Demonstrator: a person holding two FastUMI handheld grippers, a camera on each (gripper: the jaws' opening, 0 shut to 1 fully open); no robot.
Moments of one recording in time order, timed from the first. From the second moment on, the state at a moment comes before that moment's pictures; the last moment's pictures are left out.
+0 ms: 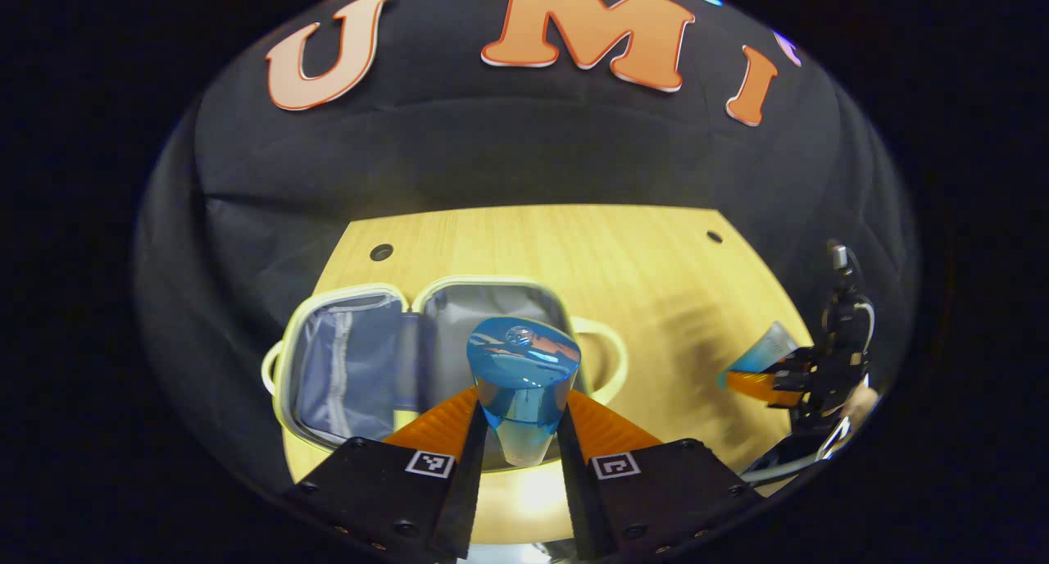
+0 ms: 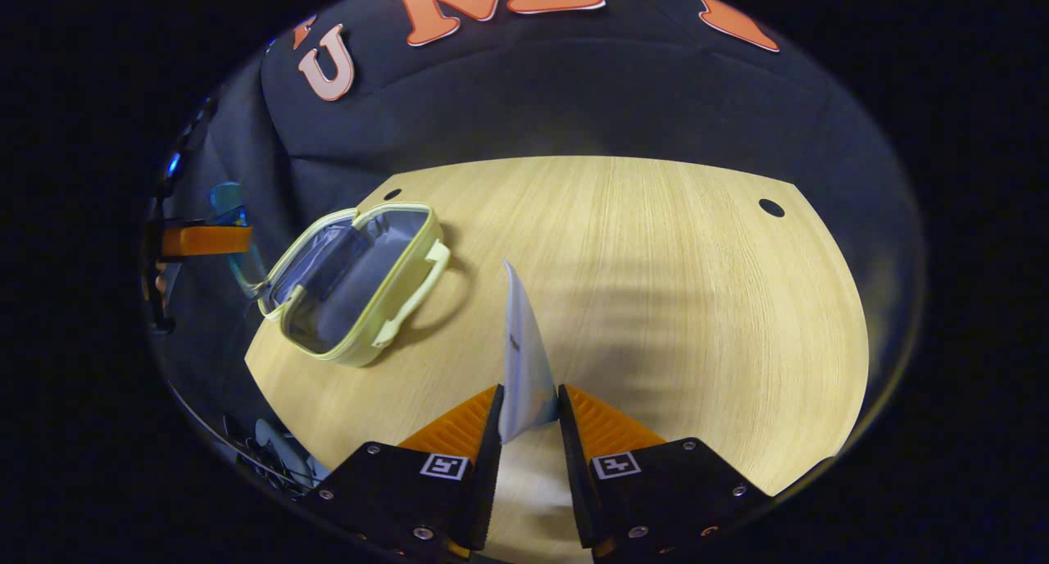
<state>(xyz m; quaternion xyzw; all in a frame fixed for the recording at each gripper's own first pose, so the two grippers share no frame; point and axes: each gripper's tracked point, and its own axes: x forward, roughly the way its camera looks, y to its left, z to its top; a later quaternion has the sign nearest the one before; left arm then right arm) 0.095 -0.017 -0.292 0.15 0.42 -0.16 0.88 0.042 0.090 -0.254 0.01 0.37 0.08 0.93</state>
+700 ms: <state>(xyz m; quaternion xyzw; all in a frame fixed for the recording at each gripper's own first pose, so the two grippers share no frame) 0.119 -0.012 -0.364 0.15 0.56 -0.21 0.79 0.013 0.160 -0.237 0.08 0.36 -0.04 0.93</state>
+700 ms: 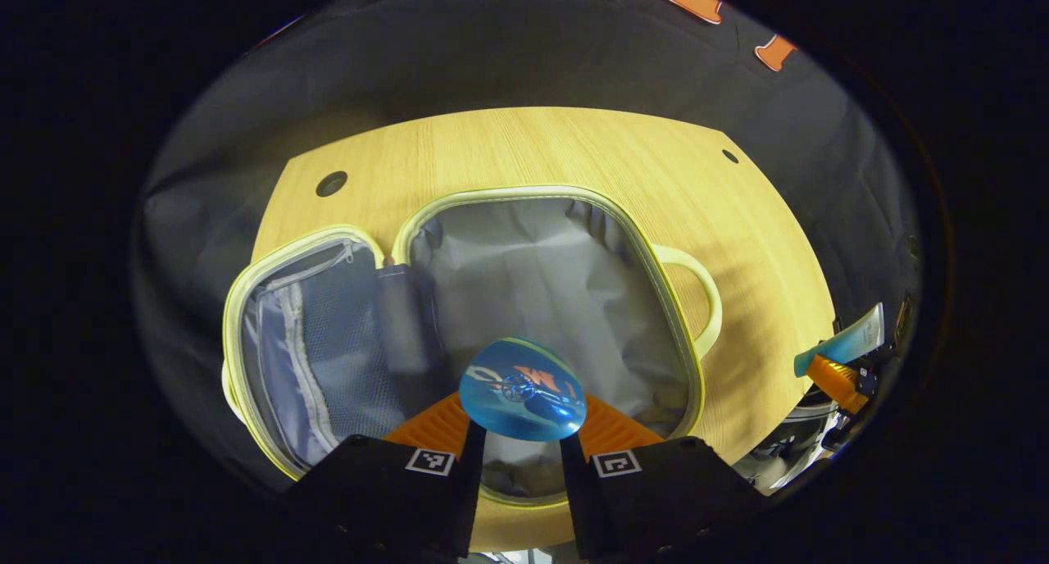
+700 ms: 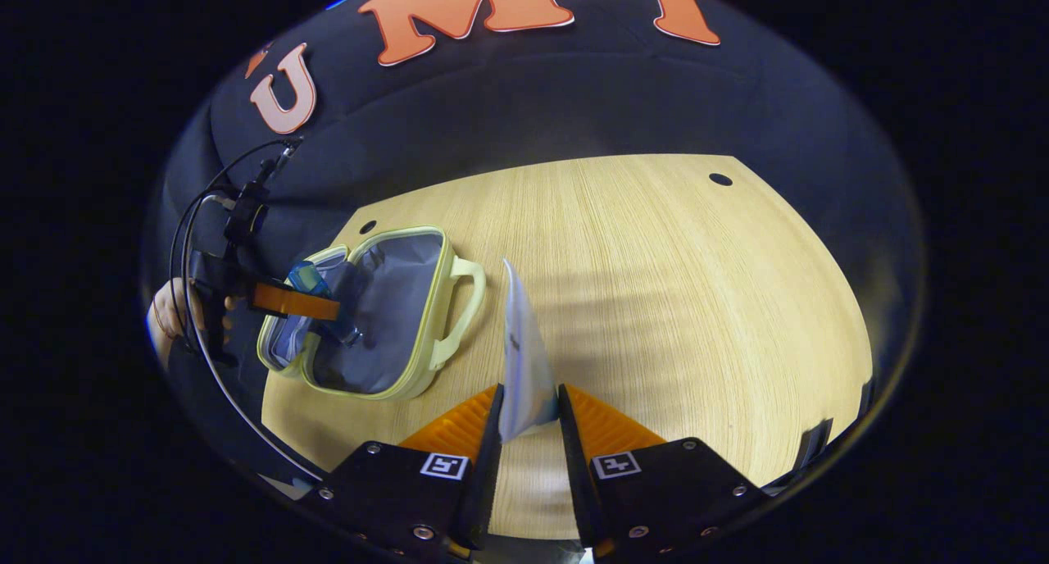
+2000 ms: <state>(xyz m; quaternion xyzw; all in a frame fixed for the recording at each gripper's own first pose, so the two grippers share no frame) 0.121 0.061 -0.268 0.09 0.42 -0.17 0.89 0.122 0.305 -0.187 0.03 0.44 0.12 0.89</state>
